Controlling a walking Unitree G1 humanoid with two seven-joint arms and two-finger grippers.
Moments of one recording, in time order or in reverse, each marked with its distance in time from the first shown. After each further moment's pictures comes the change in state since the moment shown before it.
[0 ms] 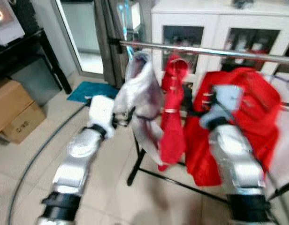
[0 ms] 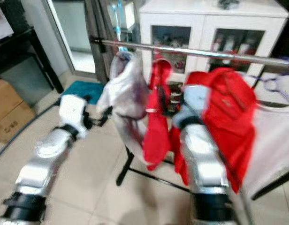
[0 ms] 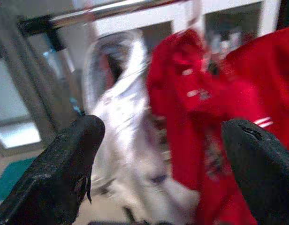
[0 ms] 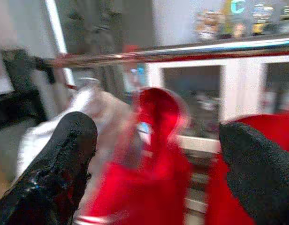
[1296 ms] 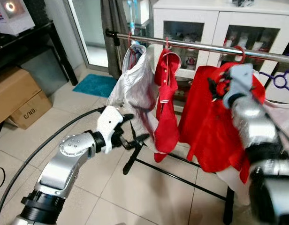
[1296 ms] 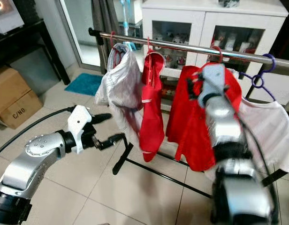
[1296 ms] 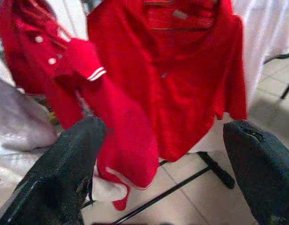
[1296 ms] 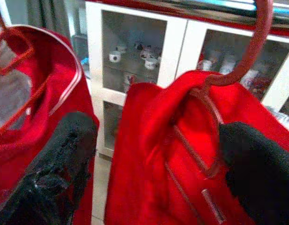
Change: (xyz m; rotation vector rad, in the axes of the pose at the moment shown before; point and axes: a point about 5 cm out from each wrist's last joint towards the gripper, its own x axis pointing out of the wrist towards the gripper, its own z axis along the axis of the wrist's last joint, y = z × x) left arm -0.023 -0.010 0.000 0.011 0.138 -0.541; right arm 0.072 -0.081 0.007 -0.227 0.234 -0.176
